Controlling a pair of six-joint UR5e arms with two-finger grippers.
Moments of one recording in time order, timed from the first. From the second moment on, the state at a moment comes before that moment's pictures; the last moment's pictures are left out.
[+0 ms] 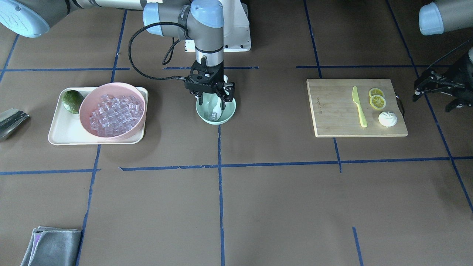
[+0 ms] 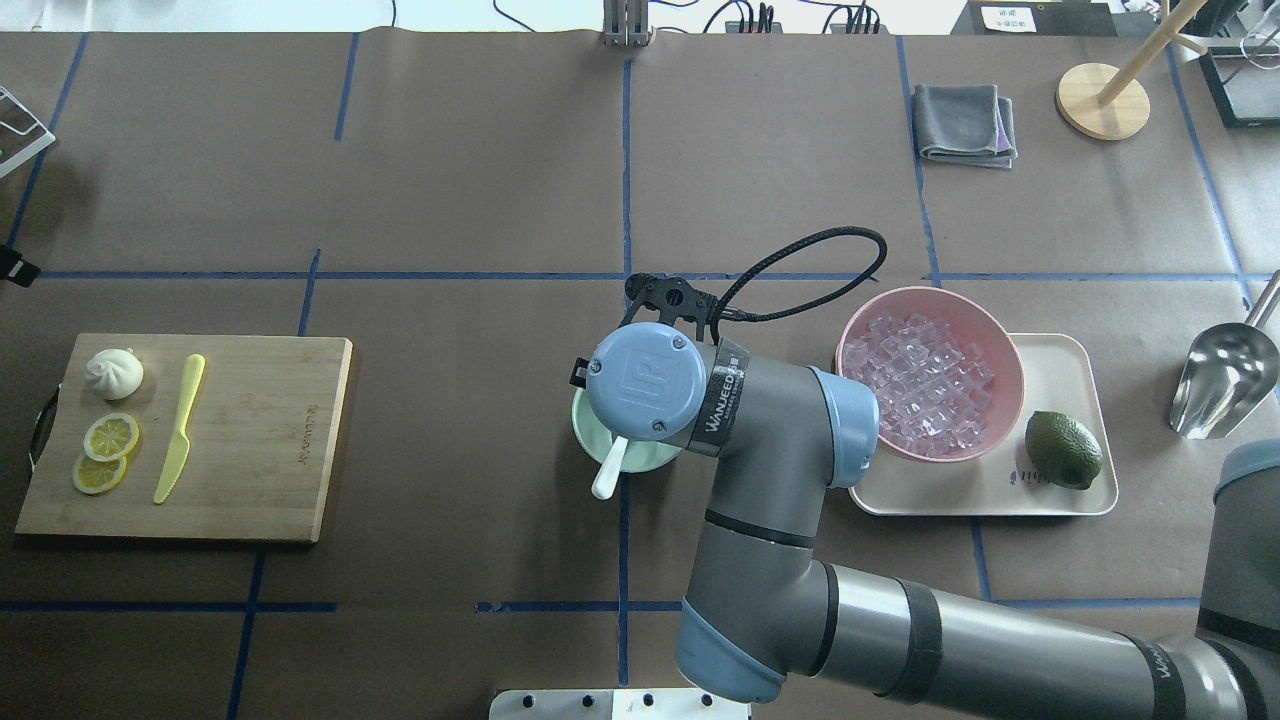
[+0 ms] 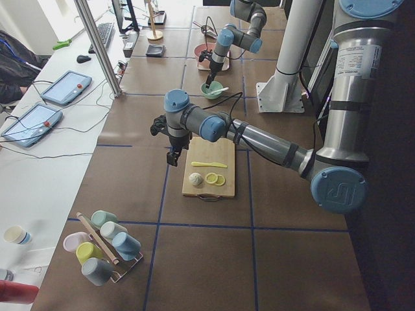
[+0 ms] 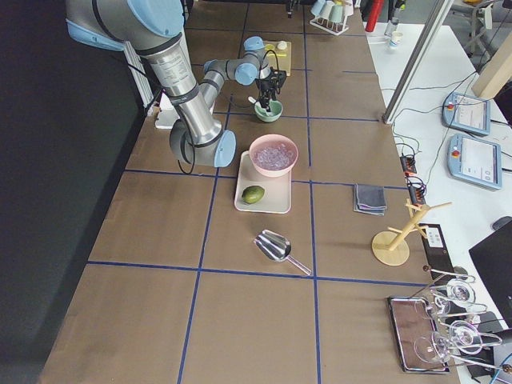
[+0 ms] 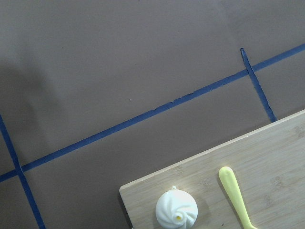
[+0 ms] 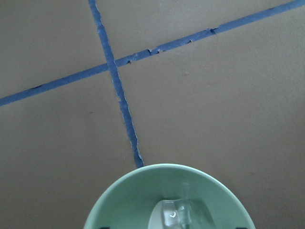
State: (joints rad) left arm -1.23 -1.62 -1.88 -1.64 -2.28 -0.12; right arm 0.40 -0.81 1.67 -1.61 1.58 1.62
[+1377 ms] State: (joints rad) left arm -1.50 -1.52 -1.74 -1.58 -2.31 -0.11; right arm 1.19 -1.43 1.85 -1.63 2.15 0.27
